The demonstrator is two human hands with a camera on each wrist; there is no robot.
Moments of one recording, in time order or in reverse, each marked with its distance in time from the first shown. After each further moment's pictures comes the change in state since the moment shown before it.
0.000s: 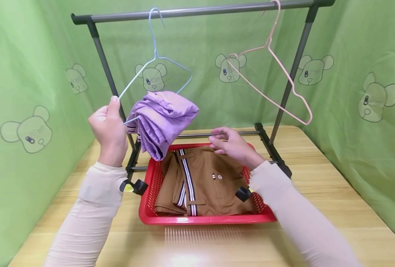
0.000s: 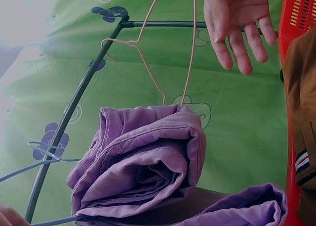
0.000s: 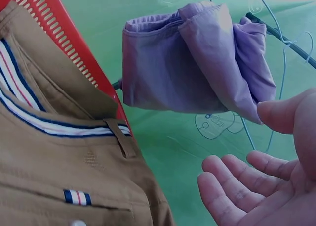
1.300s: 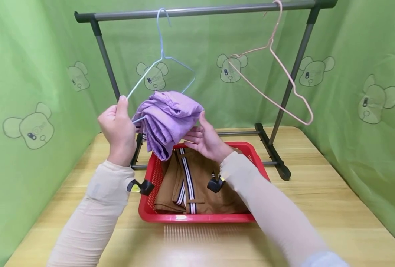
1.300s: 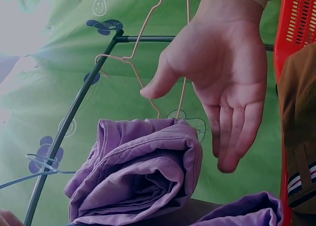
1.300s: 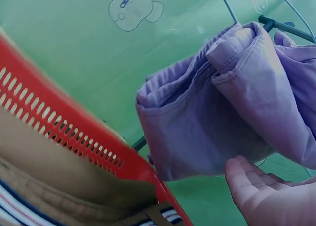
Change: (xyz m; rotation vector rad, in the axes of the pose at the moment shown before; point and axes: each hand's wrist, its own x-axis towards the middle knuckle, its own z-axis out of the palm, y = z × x) left_hand -0.017 0.001 0.010 0.059 -0.009 0.026; right_hand 0.041 -0.020 0.060 0.711 -0.064 0.163
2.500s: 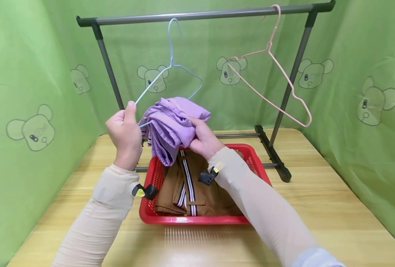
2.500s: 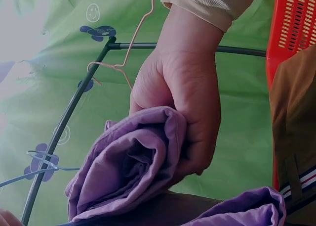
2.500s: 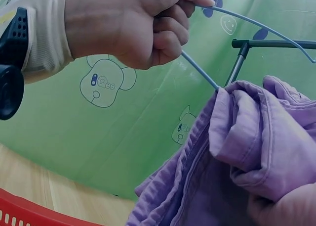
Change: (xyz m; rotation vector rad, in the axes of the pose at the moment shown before) left_hand -0.011 -0.007 0.005 0.034 -0.010 0.068; right_hand 0.018 -0.012 0.036 0.547 0.123 0.032
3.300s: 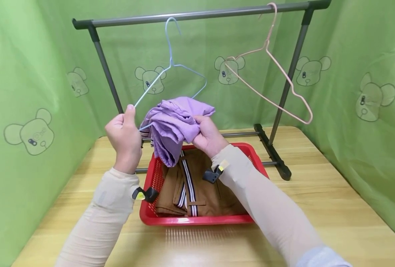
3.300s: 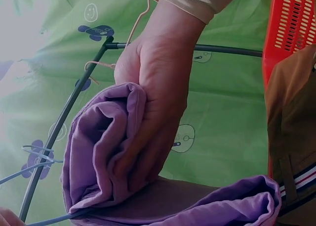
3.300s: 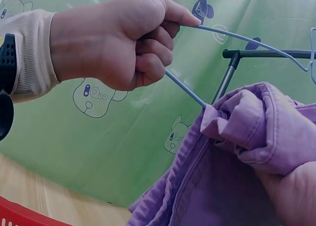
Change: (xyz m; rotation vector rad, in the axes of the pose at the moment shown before) left_hand -0.003 -0.005 0.000 -0.008 0.002 0.025; right_hand -0.011 -0.013 0.006 0.055 -0.056 -0.066
